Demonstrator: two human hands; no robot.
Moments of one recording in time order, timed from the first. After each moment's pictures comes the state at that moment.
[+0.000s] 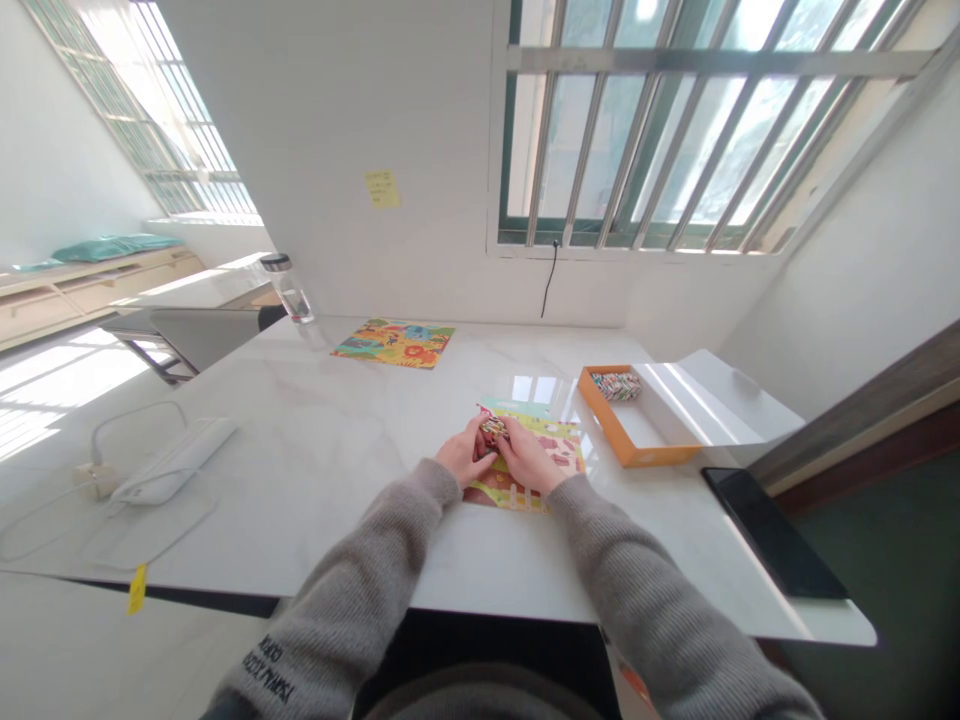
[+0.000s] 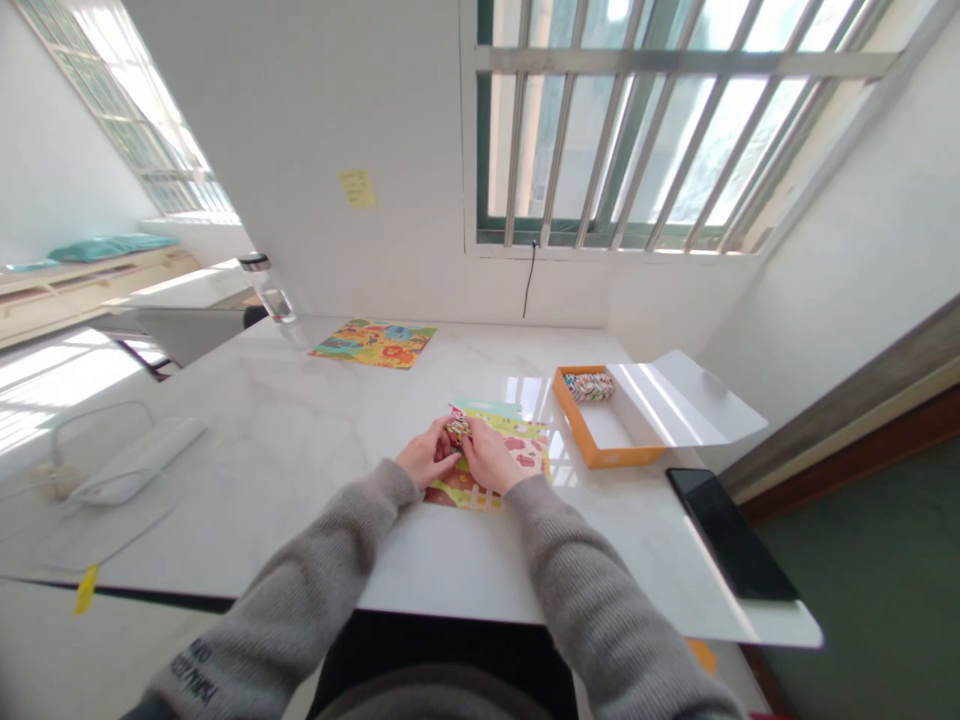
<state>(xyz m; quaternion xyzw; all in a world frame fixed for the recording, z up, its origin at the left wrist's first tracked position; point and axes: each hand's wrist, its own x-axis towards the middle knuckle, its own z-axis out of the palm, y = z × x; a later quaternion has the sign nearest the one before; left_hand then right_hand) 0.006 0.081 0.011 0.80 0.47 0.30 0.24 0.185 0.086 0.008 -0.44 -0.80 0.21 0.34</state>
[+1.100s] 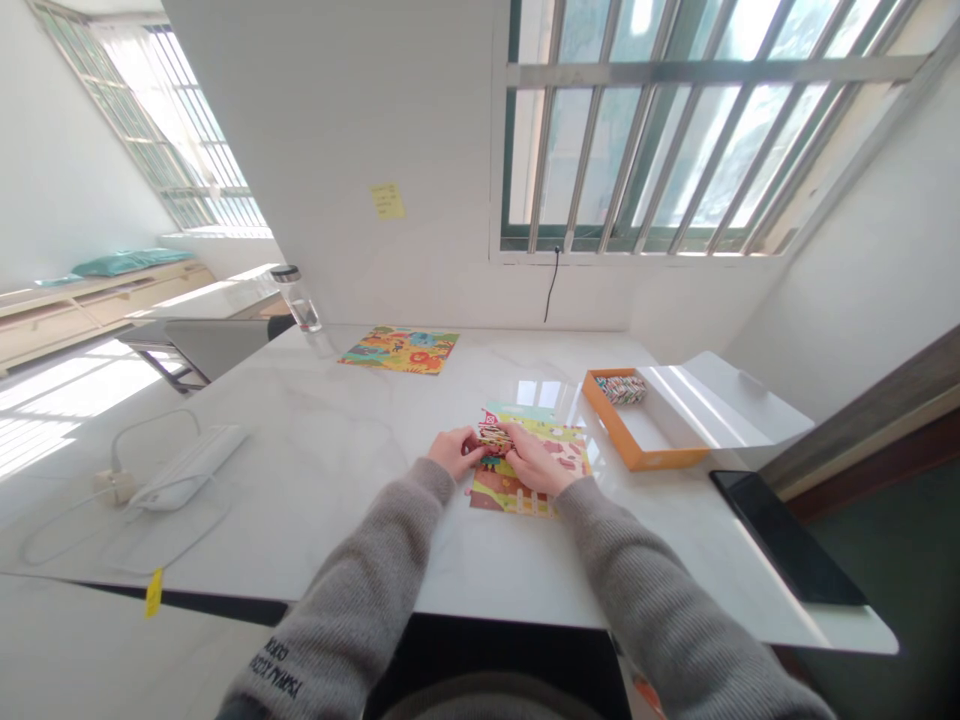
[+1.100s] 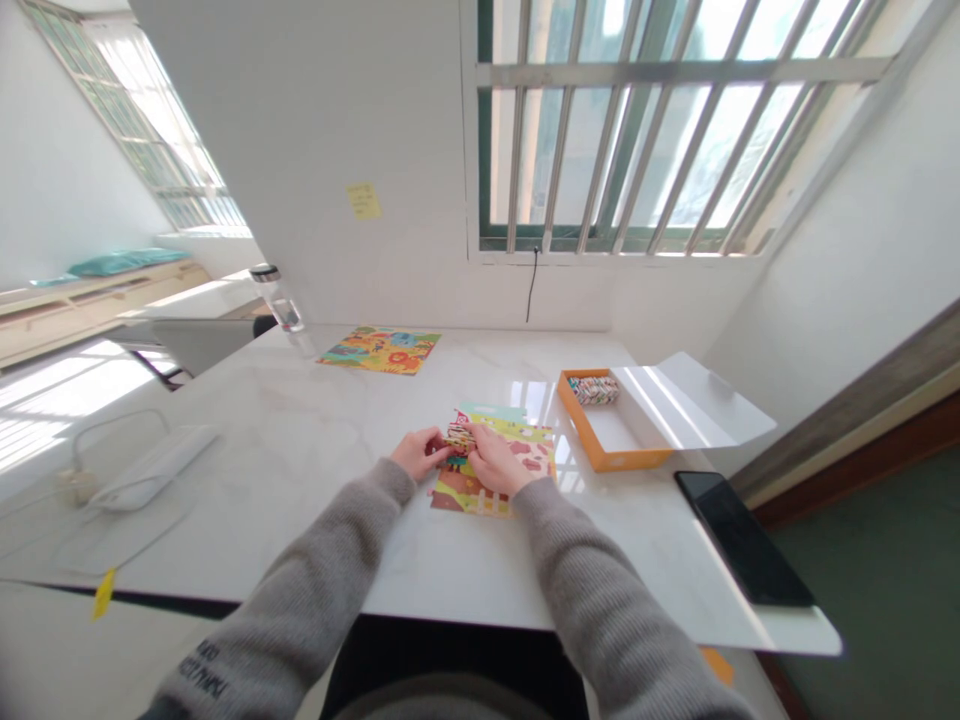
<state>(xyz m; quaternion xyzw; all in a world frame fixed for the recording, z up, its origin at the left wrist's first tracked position) -0.021 0.107 -0.014 0.77 0.50 0.32 0.23 0.188 0.088 0.009 -0.42 -0.83 0.22 0.30</state>
